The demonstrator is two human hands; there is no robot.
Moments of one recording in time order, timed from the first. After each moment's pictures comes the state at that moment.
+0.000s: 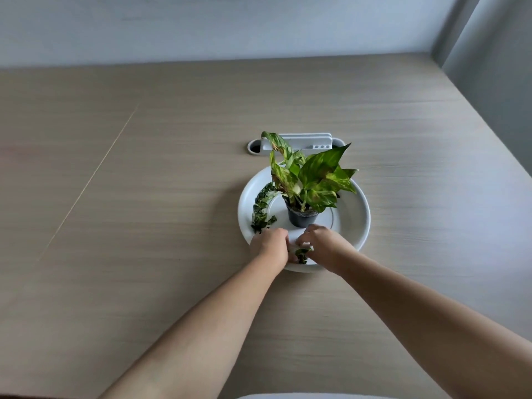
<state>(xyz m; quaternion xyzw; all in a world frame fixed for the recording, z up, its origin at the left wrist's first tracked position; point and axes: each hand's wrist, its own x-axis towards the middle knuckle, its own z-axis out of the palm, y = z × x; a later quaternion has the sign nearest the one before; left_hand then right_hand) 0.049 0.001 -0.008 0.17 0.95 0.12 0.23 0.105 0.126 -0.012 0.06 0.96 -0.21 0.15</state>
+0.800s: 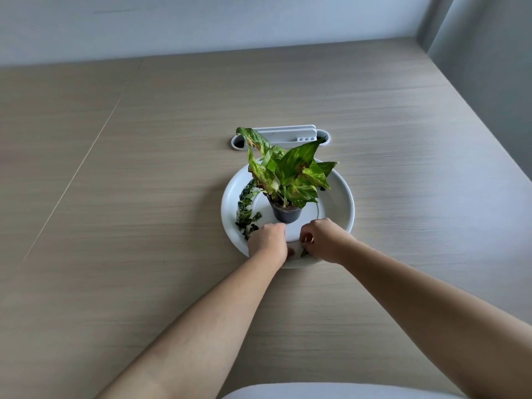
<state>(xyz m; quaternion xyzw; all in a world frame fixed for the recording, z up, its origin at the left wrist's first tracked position) 0.064 0.026 -0.006 0.19 0.95 0.10 0.21 0.118 0.151 -0.003 0.10 0.96 -0.23 0.15</state>
